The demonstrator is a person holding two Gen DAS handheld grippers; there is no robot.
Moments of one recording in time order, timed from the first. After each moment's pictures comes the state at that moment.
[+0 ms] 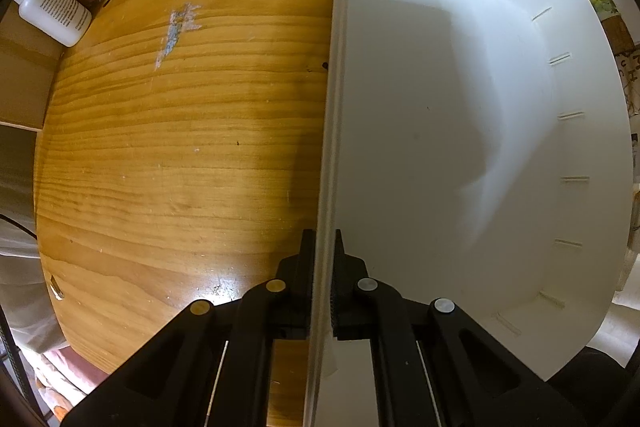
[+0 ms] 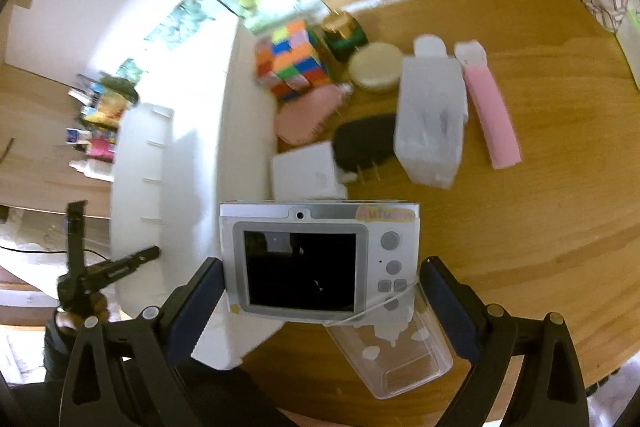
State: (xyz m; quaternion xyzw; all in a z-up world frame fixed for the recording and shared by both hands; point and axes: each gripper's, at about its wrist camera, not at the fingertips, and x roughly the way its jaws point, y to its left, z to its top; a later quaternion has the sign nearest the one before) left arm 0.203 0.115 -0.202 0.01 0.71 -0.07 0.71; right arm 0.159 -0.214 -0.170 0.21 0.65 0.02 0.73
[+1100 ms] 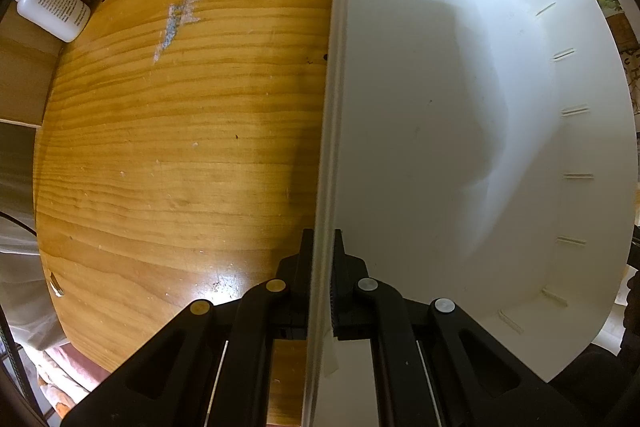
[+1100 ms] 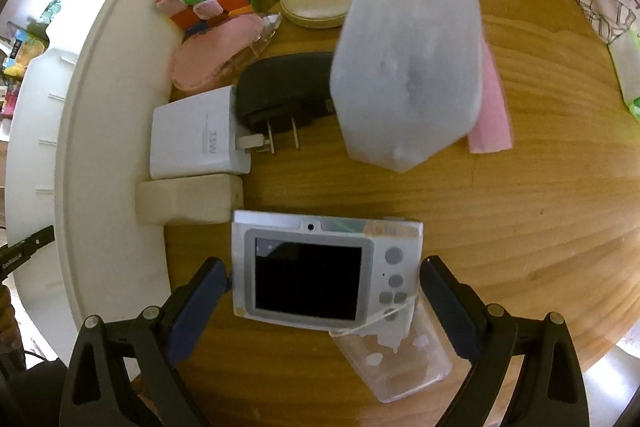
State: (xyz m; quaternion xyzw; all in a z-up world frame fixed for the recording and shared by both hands) left arm 0.203 0.112 -0.211 0.01 0.71 -0.07 0.70; right arm 0.154 -0.213 -0.235 0.09 0.71 -0.04 0.70
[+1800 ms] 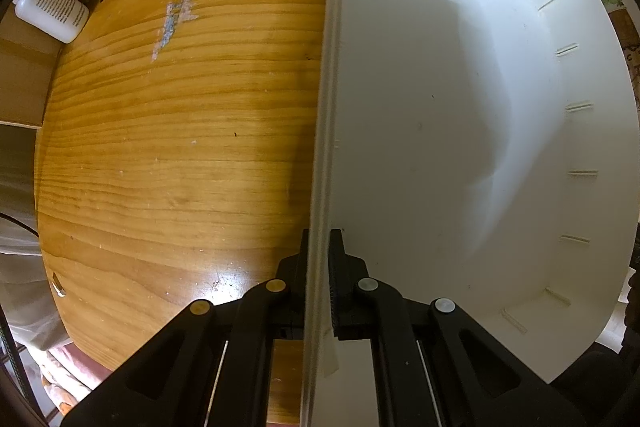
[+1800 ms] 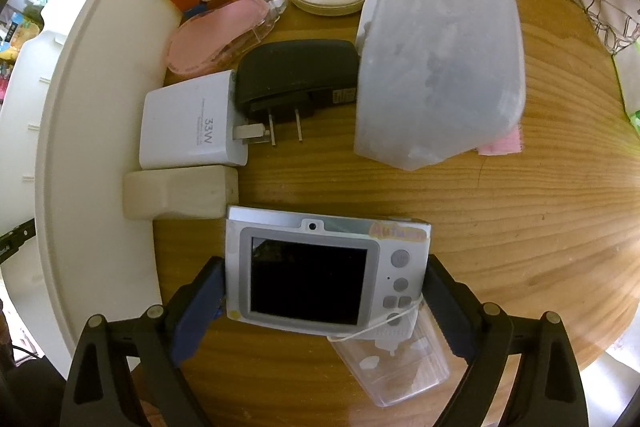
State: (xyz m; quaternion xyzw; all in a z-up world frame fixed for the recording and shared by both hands) left arm 0.202 0.110 -0.217 0.02 0.72 -0.07 0.69; right arm 0.158 -0.214 -0.240 0.07 0.71 -0.04 0.69
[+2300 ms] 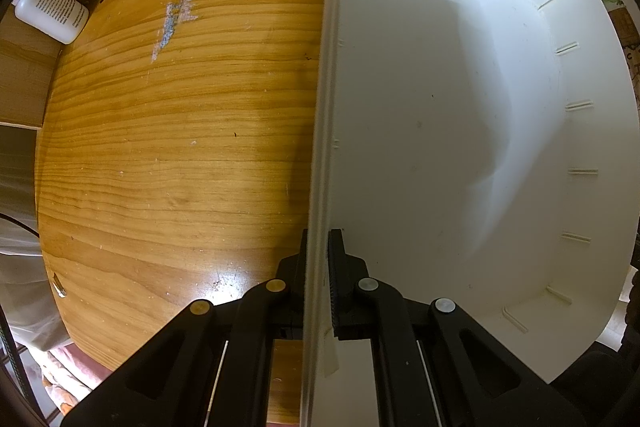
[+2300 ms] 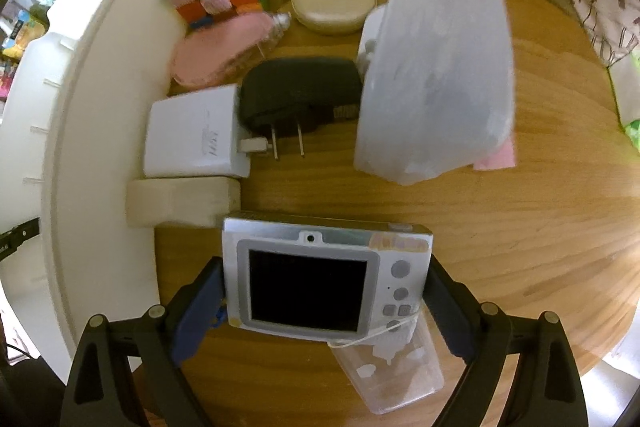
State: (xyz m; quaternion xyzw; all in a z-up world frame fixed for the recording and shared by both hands) left arm 0.202 0.111 -0.218 0.02 0.72 -0.07 0.69; right arm 0.154 -0.211 -0.220 0.05 0.69 -0.04 0.72
